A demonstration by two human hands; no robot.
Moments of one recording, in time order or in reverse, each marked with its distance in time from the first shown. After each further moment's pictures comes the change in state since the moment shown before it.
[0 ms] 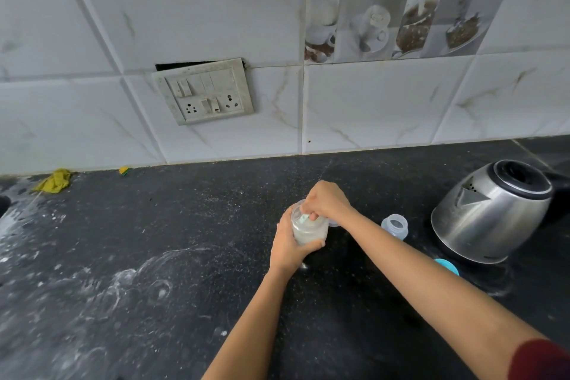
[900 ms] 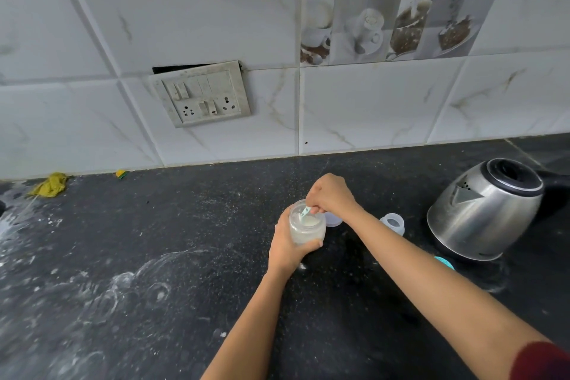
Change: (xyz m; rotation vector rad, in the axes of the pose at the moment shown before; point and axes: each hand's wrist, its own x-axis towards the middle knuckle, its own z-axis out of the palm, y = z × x) left_hand -0.003 0.011 -0.003 -0.006 -0.007 0.005; right_hand 0.003 0.010 -0.011 0.113 0.081 -0.024
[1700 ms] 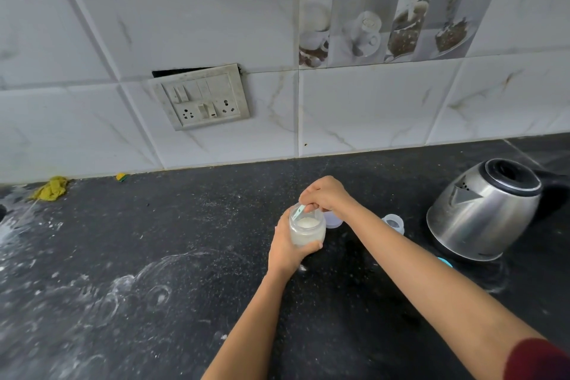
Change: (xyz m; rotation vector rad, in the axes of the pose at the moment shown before) left_hand 0.001 0.000 0.000 0.014 0.001 -0.018; right_hand 0.003 0.001 -0.004 0.254 -0.111 0.035
